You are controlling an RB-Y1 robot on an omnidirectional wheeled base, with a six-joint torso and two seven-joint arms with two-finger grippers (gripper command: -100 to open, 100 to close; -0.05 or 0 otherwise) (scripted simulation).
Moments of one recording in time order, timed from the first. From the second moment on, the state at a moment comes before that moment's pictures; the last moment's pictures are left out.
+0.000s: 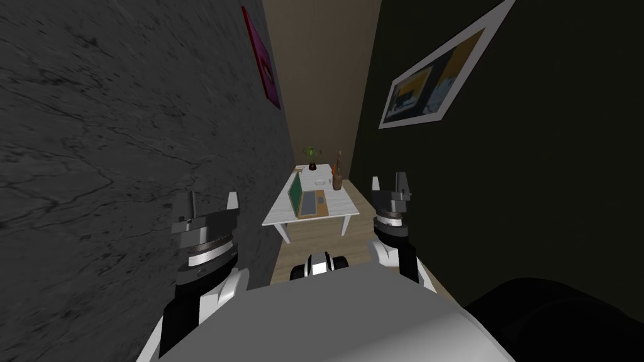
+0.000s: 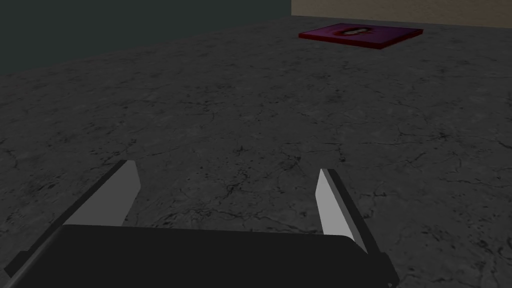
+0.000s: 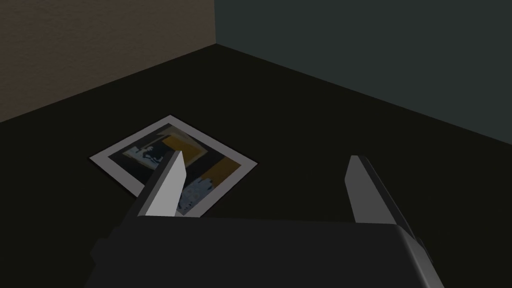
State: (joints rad) left arm 0.54 0.05 0.06 -2.39 0.00 -0.60 0.13; right arm 0.51 0.00 0.00 -2.40 -0.04 -0.62 -0.05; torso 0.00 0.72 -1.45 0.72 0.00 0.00
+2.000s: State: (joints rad) left arm 0.42 0.14 0.02 -2.24 0.14 -0.14 0.24; right arm 0.51 0.00 0.00 -2.40 -0.04 -0.62 -0.05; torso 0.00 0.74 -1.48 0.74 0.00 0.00
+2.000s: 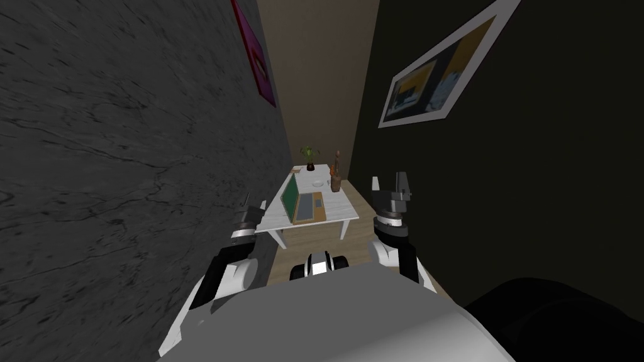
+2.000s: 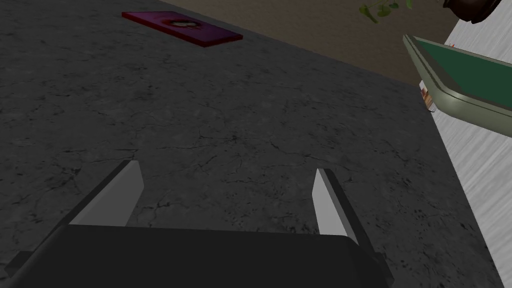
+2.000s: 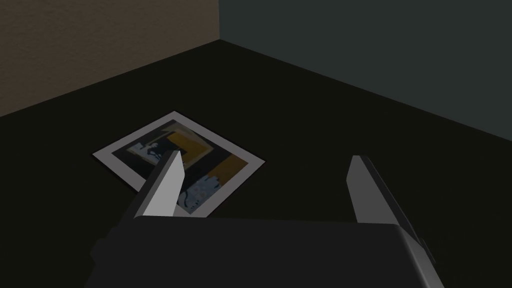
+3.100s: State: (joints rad) left arm 0.36 0.12 -0.01 -2.14 0.22 0.12 0.31; right arm 0.51 0.00 0.00 -2.40 -0.04 -0.62 -0.05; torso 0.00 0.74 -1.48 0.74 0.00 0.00
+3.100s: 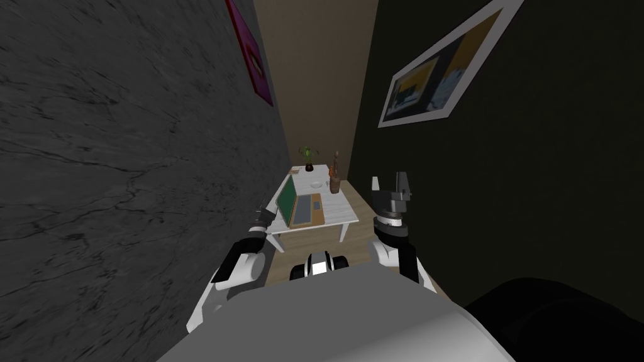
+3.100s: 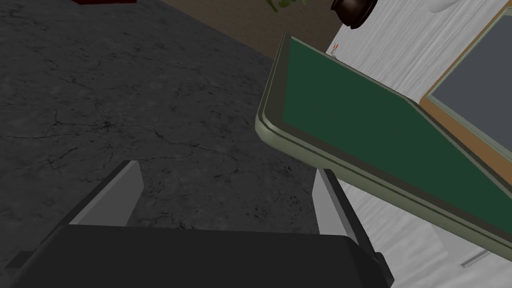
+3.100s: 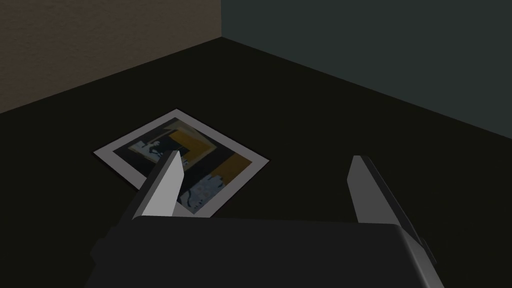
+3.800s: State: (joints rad) left arm 0.32 0.04 -0.02 -2.11 0.26 0.24 0.34; right arm 0.51 0.00 0.00 -2.40 -0.04 -0.62 -0.05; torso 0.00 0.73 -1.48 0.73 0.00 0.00
